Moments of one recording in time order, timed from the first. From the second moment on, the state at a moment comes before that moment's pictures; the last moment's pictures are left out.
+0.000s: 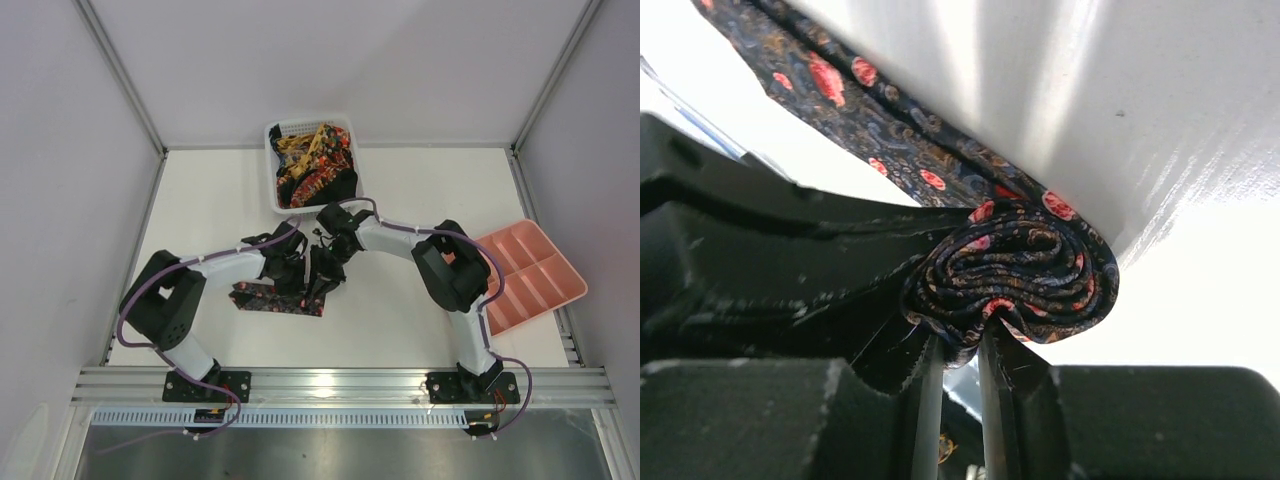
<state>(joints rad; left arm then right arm) -0.61 1.64 0.88 -0.48 0.21 -0.63 0.76 2.08 1.45 -0.61 -0.67 0.73</state>
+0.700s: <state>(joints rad) -0.55 1.50 0.83 -0.50 0.10 -0.61 0.81 2.15 1.57 -0.74 -0.54 0.80</state>
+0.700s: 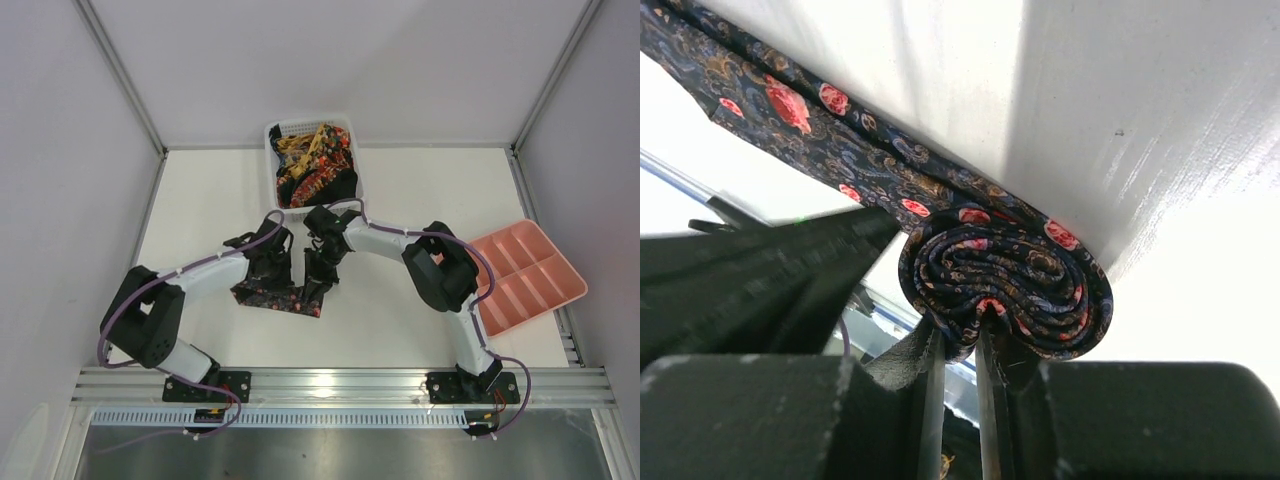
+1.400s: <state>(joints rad) -0.60 1.55 0.76 -0.31 0.14 -0.69 0.84 2.18 1.68 -0.92 -0.38 0.88</state>
